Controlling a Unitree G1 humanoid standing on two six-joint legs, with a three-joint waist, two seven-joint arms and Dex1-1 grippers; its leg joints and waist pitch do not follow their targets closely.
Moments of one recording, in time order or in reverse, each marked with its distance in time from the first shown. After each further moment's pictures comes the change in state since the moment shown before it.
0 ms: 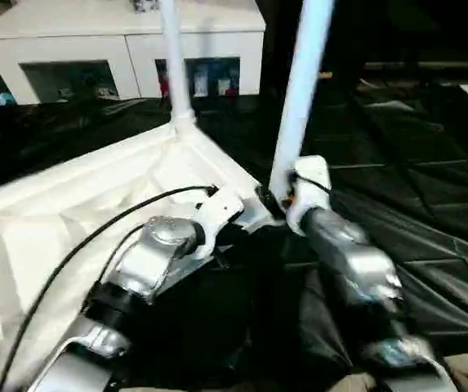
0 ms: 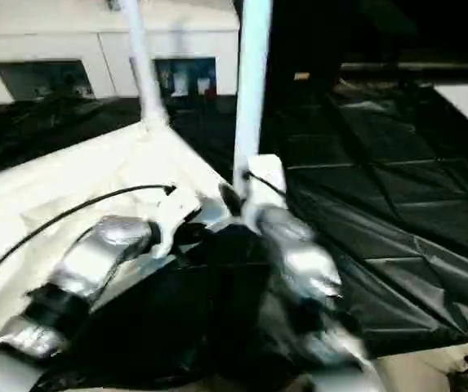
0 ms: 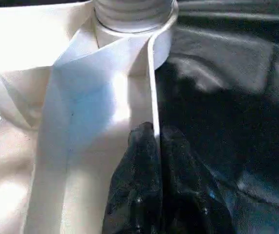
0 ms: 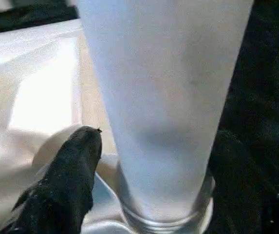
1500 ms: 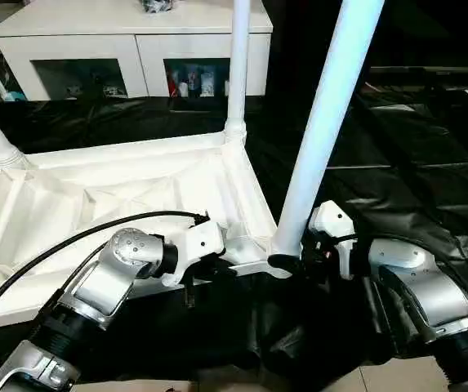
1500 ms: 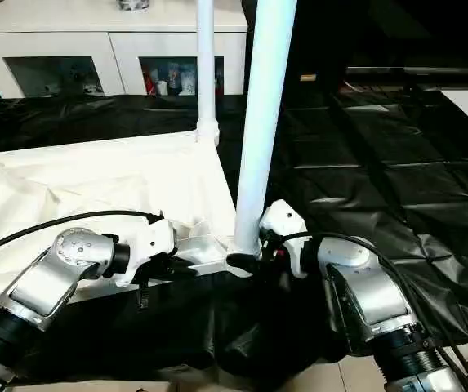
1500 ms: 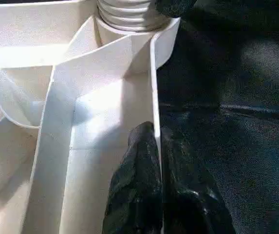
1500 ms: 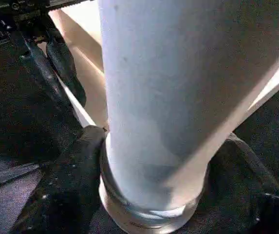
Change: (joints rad) left arm 0.124 0.204 -0.070 -0.156 -0.052 -0.167 -0.287; right arm 0.149 -0.391 0.166 -0.092 0.043 -0.204 0.633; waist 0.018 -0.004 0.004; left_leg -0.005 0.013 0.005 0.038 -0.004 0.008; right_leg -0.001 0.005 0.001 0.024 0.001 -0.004
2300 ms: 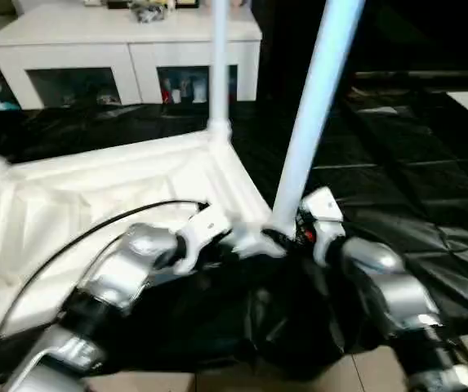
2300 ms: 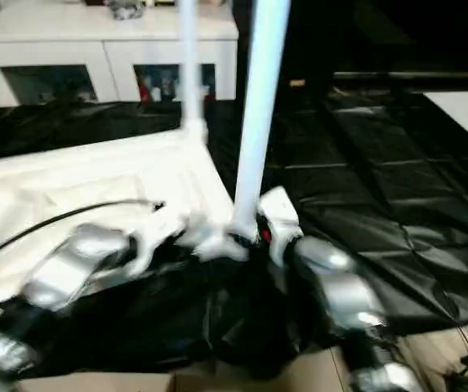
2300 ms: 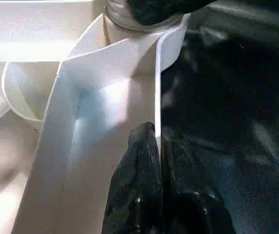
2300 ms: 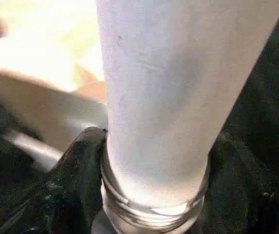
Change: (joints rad) left arm -0.091 -0.152 0.043 0.165 0.028 0.106 0.193; right arm -0.043 0.258 -0.091 0.136 -0.051 0.064 -0.412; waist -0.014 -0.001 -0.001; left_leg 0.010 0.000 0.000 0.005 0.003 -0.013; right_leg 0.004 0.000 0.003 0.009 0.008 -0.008
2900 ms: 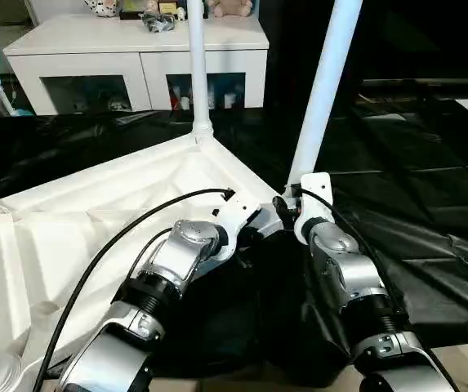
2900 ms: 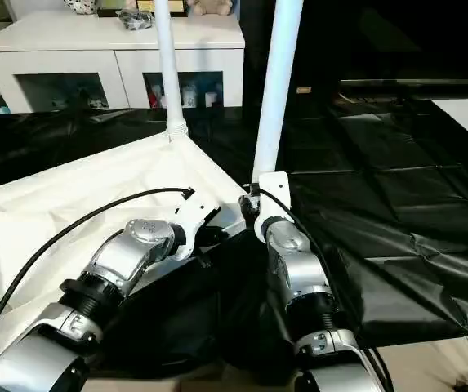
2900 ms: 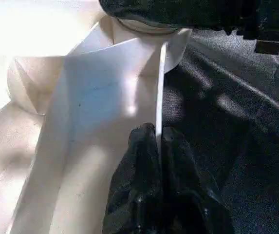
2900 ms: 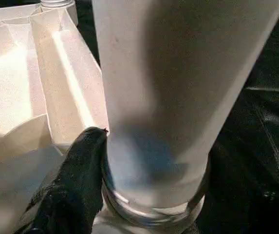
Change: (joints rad) left arm -0.146 -0.247 0.077 0.283 0.018 0.060 0.280; right arm -0.173 0.216 -0.129 0.294 -0.091 -0.053 -0.486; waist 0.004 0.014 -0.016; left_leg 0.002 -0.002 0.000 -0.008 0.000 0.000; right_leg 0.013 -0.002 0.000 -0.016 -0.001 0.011
